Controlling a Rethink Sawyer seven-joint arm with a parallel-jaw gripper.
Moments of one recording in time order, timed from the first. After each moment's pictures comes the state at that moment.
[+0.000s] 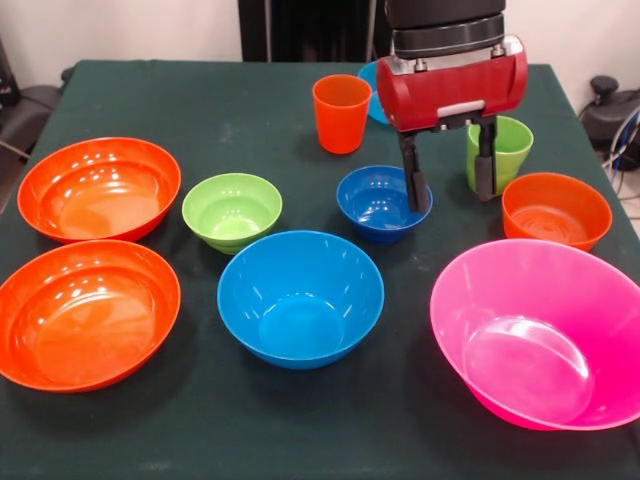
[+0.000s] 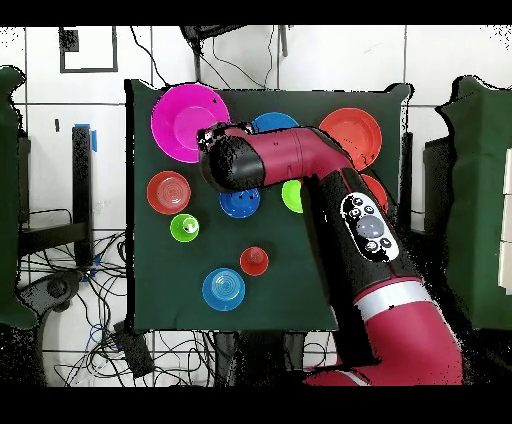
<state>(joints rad) -0.50 -0.65 0.56 1.52 -0.46 0.45 1.75</state>
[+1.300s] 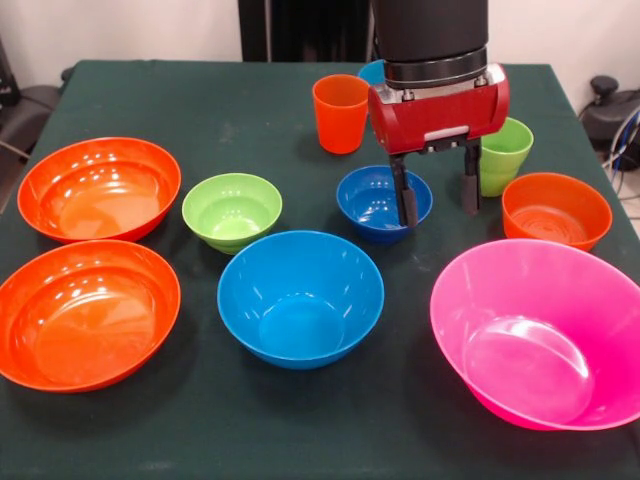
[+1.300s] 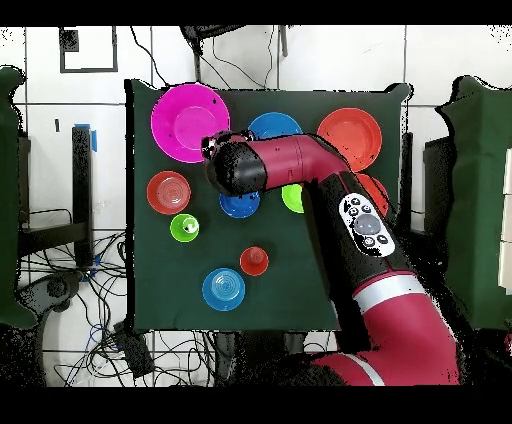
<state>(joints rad) -0.50 -0.60 0.54 1.52 -0.46 0.44 1.75</state>
